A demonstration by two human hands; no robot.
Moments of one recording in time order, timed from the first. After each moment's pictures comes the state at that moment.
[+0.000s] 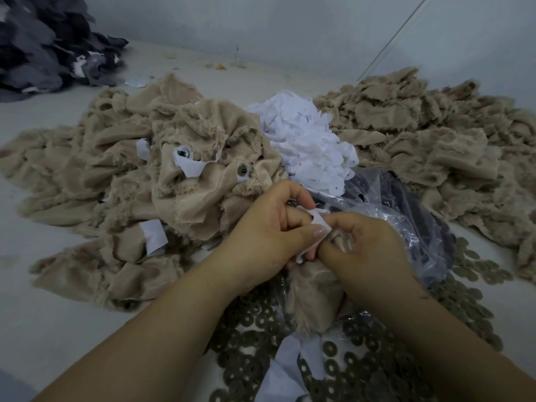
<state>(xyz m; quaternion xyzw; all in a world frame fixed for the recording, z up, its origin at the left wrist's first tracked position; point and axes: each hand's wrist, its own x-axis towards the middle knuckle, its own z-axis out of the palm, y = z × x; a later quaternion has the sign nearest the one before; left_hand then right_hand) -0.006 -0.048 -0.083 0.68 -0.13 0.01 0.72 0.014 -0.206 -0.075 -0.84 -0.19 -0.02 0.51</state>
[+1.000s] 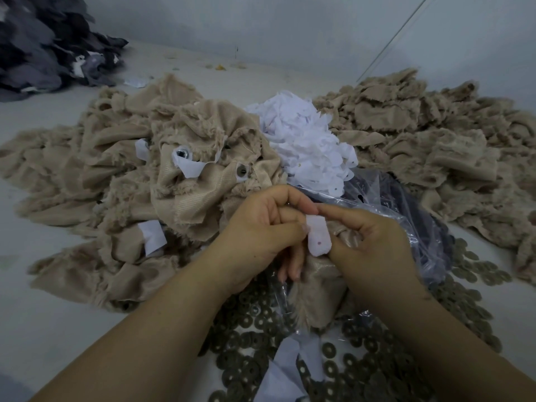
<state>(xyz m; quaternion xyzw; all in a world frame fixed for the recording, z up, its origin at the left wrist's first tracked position) -0.007 -0.045 -0.077 0.63 -0.13 0.01 0.76 0.015 -0.206 -0.072 -0.80 -0.21 -0.07 0.55</state>
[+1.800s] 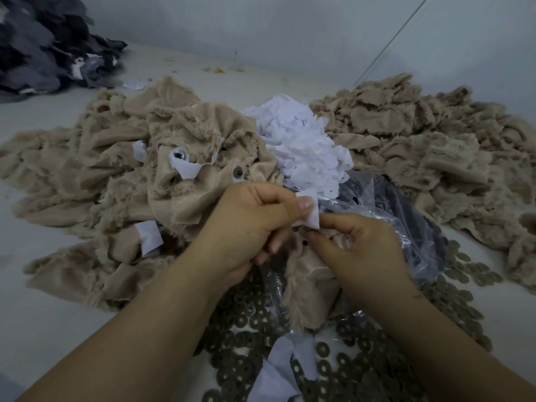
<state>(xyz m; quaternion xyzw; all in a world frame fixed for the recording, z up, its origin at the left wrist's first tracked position) -0.011 -0.044 -0.059 0.64 -0.07 0.06 0.76 0.017 -0.208 -0.074 -0.83 -0.19 -0.05 0.52</state>
